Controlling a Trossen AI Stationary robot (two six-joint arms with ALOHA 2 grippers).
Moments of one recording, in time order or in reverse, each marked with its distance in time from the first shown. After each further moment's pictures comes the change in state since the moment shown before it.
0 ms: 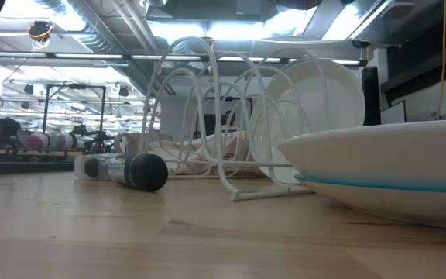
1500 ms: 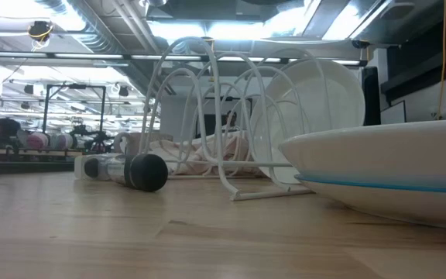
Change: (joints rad) left arm -0.119 0.004 0.000 -0.163 -0.009 0.005; right arm 0.005 0.004 -0.002 0.207 -0.053 -0.055
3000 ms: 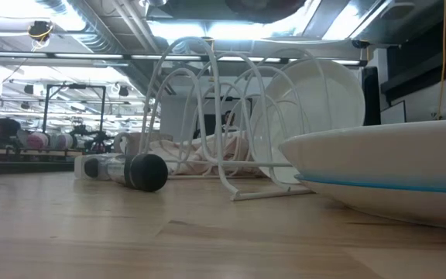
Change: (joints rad) left arm -0.184 -0.471 -0.240 -1.003 -0.578 0.950; right arm 0.061 0.118 0.003 0.042 0.149 0.751
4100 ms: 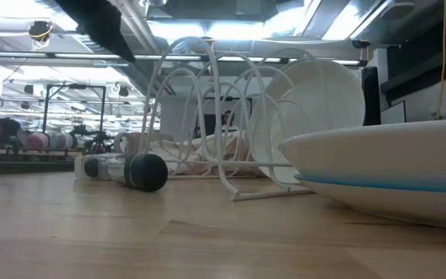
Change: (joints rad) left arm 0.286 -0.444 -0.553 -0.712 0.598 -0.894; right arm 0.298 0.720 0.676 -0.064 0.408 0.333
